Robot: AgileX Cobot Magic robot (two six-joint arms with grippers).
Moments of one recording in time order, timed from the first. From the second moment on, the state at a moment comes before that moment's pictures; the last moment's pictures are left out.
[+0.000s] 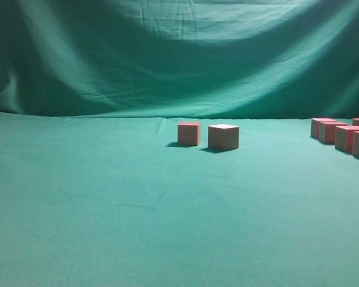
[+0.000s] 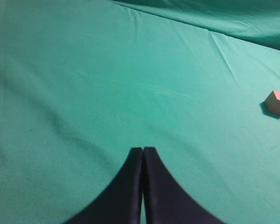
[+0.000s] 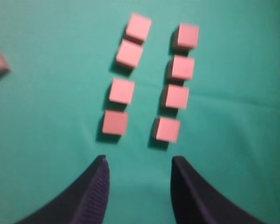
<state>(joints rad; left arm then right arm) -0.01 -0.01 0.02 -0.19 0.36 -0.08 0.32 1.46 -1.35 -0.24 1.25 0.17</state>
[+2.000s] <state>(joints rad) -0.01 -0.01 0.02 -0.19 0.36 -0.08 0.30 1.62 -0.96 -0.23 0.63 0.44</state>
